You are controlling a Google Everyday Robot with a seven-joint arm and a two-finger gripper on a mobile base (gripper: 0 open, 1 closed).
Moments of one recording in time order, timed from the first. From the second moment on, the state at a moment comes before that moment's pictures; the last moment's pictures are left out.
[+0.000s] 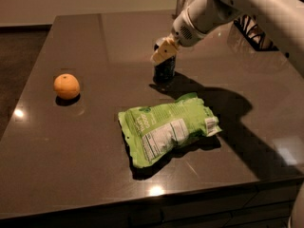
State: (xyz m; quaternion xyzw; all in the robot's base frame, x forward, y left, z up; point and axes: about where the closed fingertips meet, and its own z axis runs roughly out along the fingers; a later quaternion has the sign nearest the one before) arm 0.670 -0.058 0.913 -0.46 0.82 0.15 0.31
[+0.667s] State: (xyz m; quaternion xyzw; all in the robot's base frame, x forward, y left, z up) arm 0.654 -0.008 0.928 -0.50 0.79 0.18 0.31
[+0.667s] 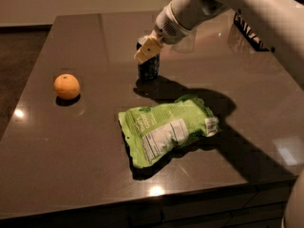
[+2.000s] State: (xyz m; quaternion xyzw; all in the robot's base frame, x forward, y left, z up) arm 0.635 0.111 0.921 -0.60 0.72 0.22 0.27
